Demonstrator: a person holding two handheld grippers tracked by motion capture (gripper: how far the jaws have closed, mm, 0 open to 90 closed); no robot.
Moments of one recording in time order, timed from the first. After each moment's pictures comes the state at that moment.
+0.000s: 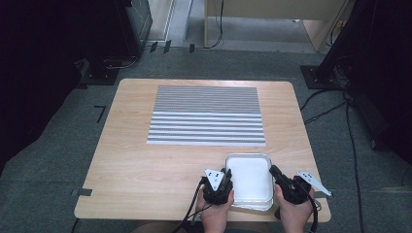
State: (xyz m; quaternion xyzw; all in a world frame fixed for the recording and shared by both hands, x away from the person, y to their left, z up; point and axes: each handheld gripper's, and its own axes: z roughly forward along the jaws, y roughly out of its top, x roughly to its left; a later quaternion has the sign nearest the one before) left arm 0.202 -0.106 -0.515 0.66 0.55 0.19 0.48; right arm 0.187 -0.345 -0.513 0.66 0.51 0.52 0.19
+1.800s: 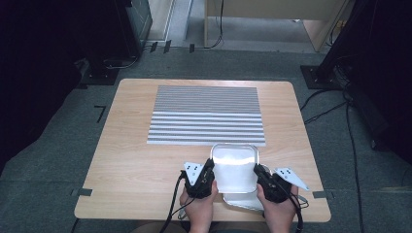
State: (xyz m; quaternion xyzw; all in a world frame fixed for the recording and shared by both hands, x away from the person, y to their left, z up) left arm 0.212 -0.056 -0.477 0.60 0.57 0.20 0.51; right arm 0.190 -0.287 -0.487 0.63 0.57 0.48 0.23
